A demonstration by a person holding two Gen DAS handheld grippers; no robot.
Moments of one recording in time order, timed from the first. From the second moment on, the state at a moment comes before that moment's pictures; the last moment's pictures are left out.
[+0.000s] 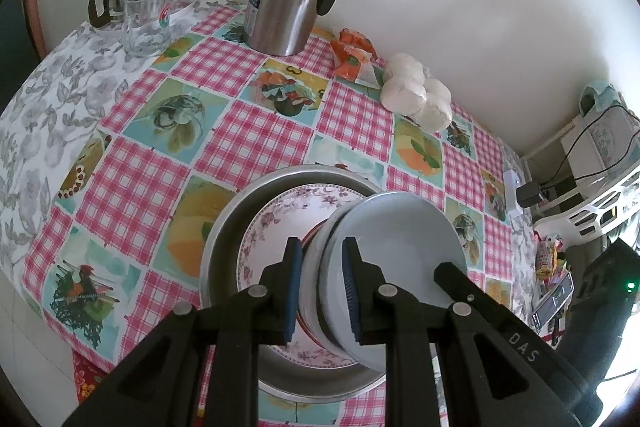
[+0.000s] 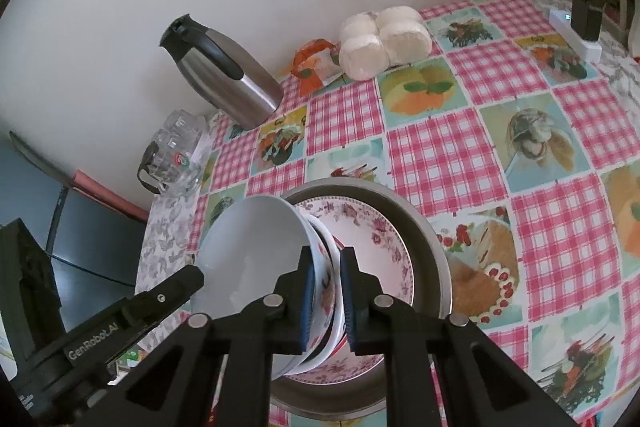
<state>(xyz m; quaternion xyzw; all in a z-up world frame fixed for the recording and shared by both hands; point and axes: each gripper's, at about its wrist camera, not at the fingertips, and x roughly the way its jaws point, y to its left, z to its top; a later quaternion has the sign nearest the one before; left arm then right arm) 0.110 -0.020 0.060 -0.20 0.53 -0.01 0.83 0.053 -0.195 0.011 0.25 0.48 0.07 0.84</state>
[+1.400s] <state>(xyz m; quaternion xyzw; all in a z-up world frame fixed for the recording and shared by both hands) 0.103 -0.024 0.075 -0.13 0.51 0.02 0.85 0.047 -0.182 0.032 0.16 0.48 0.03 0.86</state>
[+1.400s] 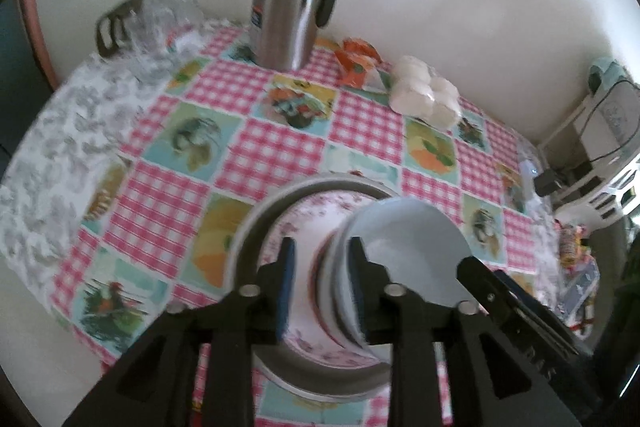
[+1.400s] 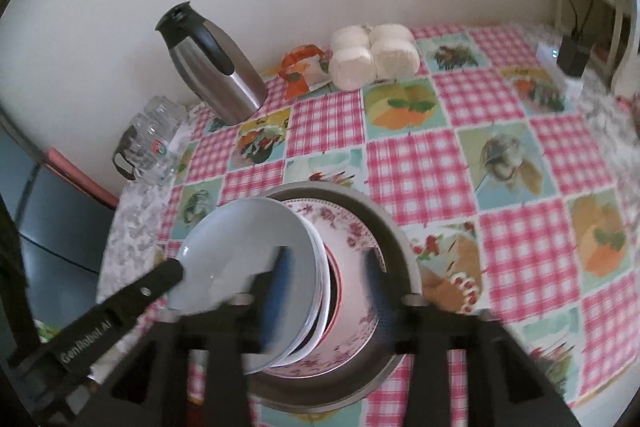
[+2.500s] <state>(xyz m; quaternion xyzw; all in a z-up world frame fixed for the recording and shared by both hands) 0.043 -0.014 0.077 -0.06 0.44 0.05 0.89 -0.013 -0.182 0.048 0.08 0.42 -0.01 0.90</state>
